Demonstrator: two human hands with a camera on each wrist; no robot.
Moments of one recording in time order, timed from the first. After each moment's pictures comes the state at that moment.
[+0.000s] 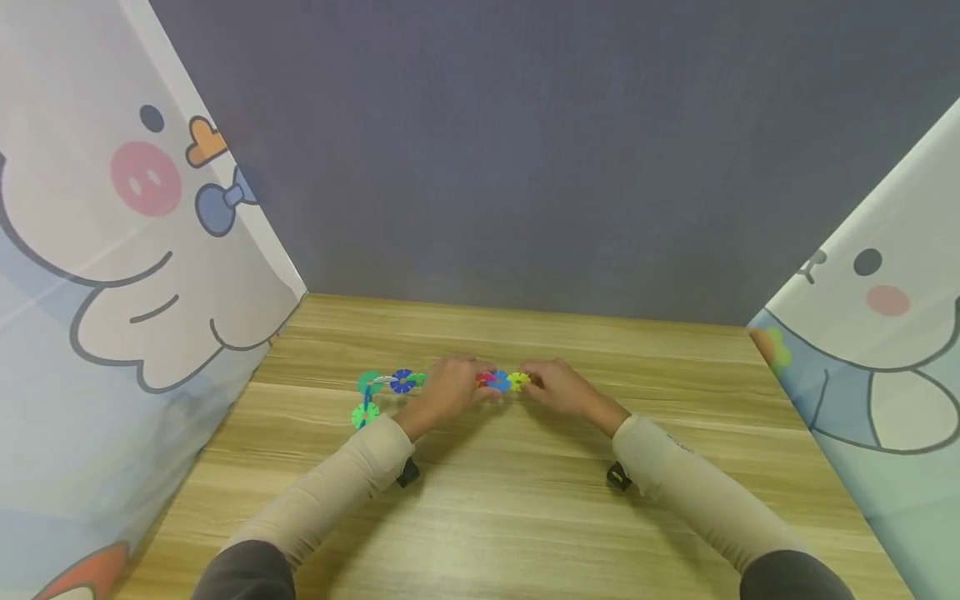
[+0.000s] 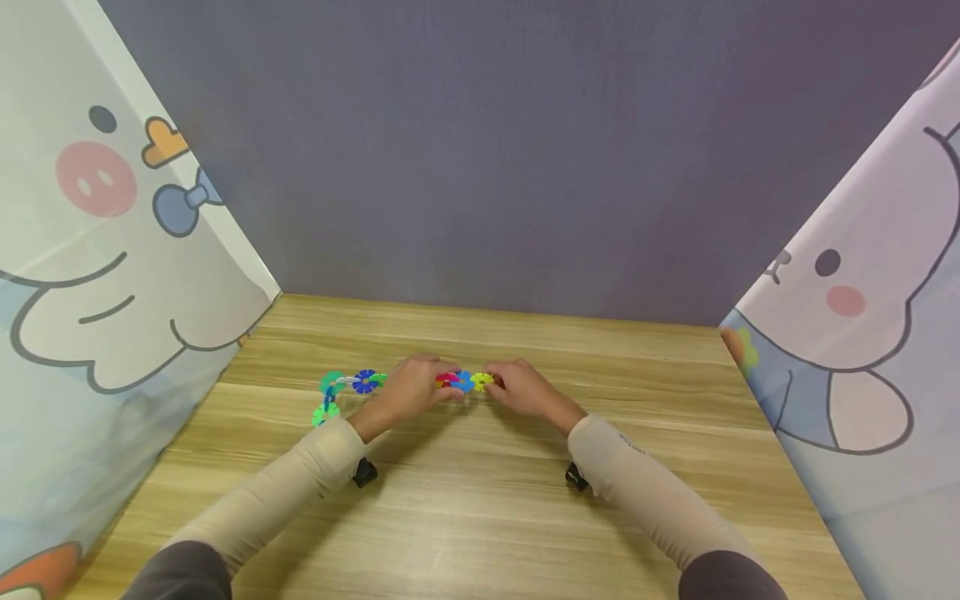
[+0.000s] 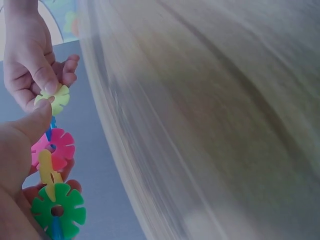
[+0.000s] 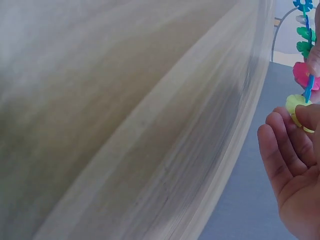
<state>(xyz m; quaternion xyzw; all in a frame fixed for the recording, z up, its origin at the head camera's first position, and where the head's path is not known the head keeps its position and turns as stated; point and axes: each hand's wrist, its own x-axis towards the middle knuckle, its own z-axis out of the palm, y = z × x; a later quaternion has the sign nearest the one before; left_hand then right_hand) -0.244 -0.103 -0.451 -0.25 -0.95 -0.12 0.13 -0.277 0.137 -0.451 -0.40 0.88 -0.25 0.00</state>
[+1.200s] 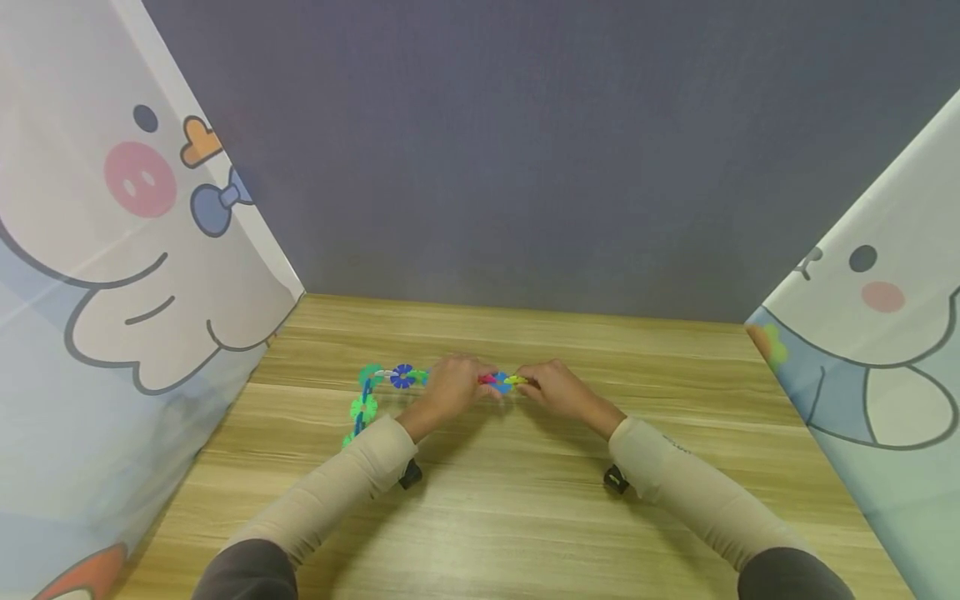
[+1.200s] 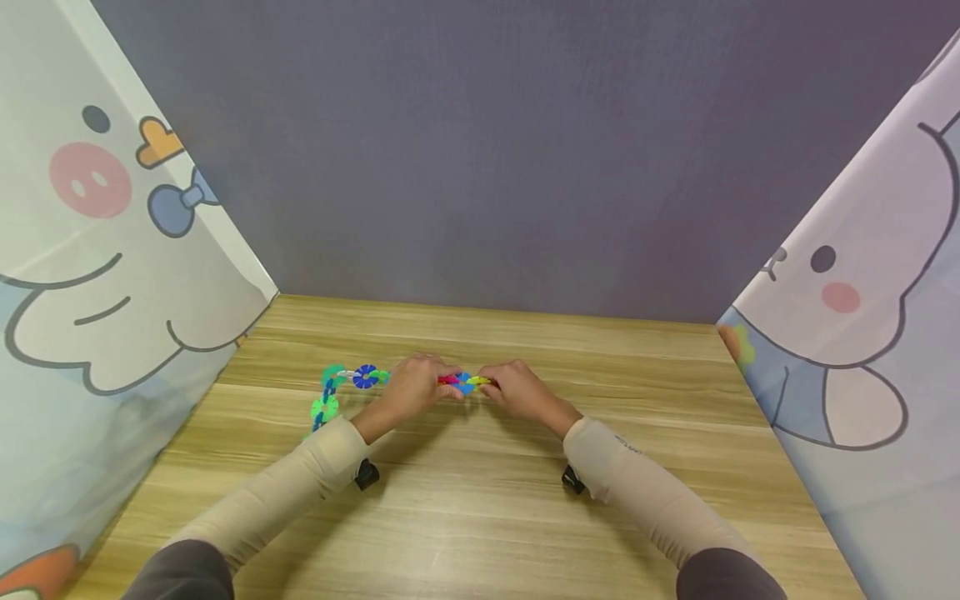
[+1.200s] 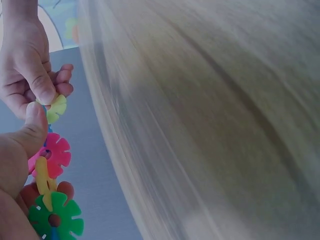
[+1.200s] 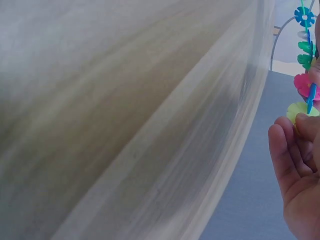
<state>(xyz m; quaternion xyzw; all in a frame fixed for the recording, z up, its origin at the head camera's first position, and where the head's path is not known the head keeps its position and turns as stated) -0.239 -0.094 -0.444 -0.24 -0.95 -0.15 0.12 -0.269 0.133 -0.448 -0.41 0.88 -0.25 -0.02</state>
